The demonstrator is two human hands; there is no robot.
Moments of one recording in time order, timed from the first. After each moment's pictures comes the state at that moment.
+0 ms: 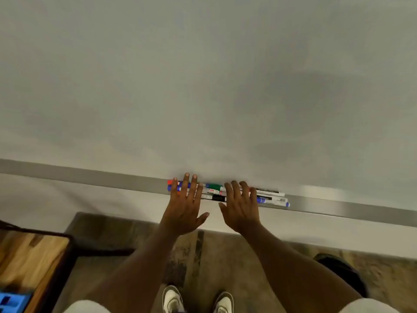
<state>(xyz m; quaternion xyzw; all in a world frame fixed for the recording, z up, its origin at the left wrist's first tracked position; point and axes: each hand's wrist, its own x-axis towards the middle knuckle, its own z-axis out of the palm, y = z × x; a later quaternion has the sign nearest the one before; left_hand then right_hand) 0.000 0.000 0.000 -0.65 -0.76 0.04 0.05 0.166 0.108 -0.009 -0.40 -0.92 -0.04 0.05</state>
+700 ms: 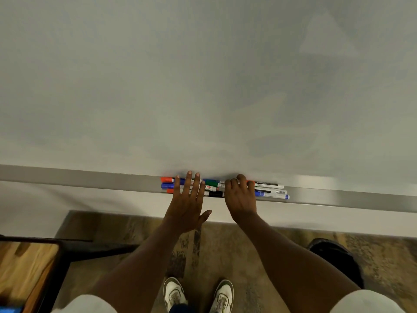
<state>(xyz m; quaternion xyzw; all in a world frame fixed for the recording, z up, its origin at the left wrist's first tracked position) 0.000 0.017 -0.028 -0.68 -0.73 0.02 0.04 0.152 0.125 -0.014 -0.41 -0.91 -0.06 -0.01</state>
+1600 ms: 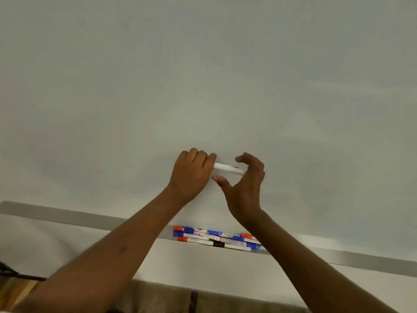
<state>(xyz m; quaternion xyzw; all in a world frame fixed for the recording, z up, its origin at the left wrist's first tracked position) -0.041 0.050 0.252 -0.64 -0.59 -0.23 0.43 0.115 0.083 0.253 -0.32 -0.76 0.21 0.53</state>
